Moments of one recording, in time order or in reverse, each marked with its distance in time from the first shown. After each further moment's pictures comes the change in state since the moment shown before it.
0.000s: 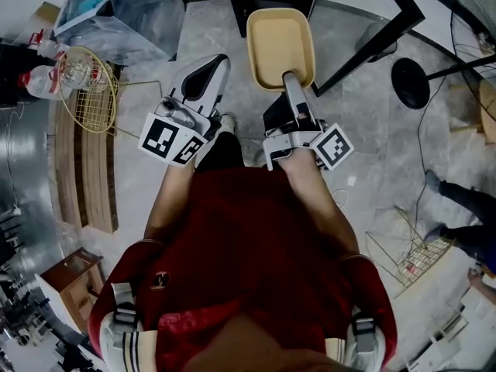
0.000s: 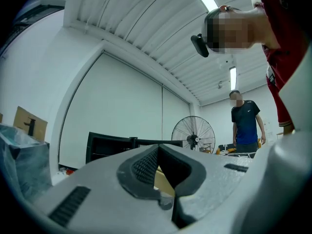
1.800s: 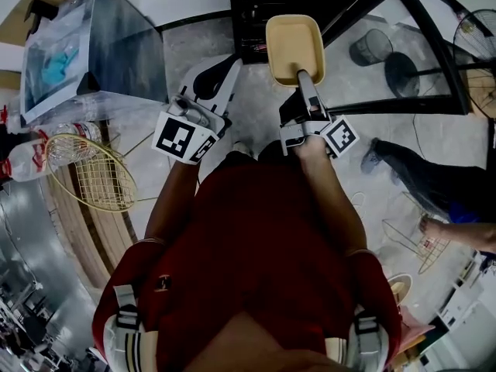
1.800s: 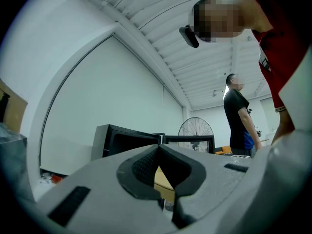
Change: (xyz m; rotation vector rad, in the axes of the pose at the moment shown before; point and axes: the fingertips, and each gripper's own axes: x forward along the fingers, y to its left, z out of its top) left arm 0.121 0.349 -0.053 -0.068 -0.007 -0.213; right arm 0.307 -0.162 0.006 -0.157 -0.201 -0.178
